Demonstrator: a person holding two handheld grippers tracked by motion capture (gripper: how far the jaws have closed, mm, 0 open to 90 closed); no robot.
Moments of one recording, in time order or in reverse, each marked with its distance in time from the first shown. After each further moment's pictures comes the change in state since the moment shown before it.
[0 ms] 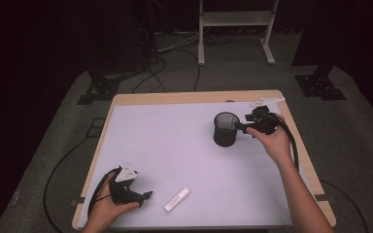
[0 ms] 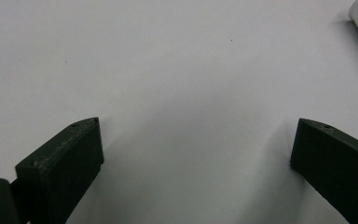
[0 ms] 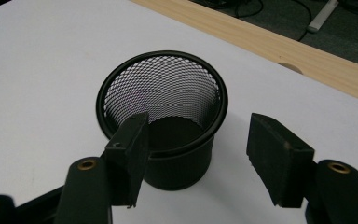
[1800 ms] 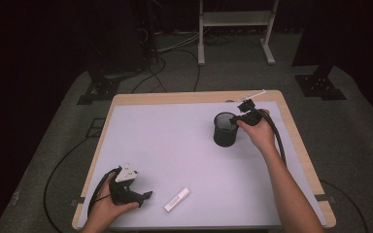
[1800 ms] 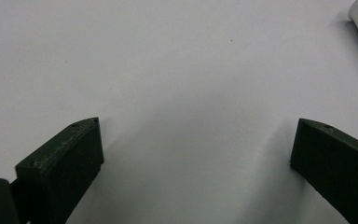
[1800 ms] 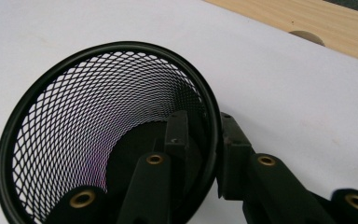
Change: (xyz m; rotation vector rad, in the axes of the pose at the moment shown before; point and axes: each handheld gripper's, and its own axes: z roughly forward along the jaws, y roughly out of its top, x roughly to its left) left arm 0.000 0.000 0.000 -0.001 -0.001 0.000; right arm -0.013 0.015 0.059 0.154 -0.011 0.079
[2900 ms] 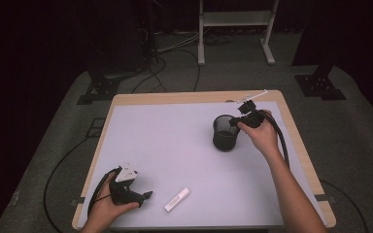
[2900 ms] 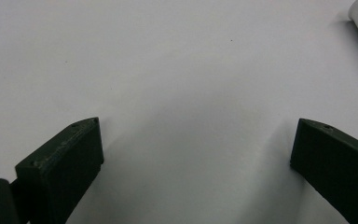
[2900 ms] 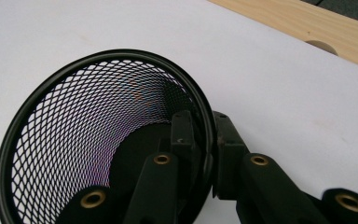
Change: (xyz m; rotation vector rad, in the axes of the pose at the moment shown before) left arm 0.000 0.000 0.000 0.001 0.000 0.000; right arm 0.022 0.000 -0.029 -0.006 0.036 -0.056
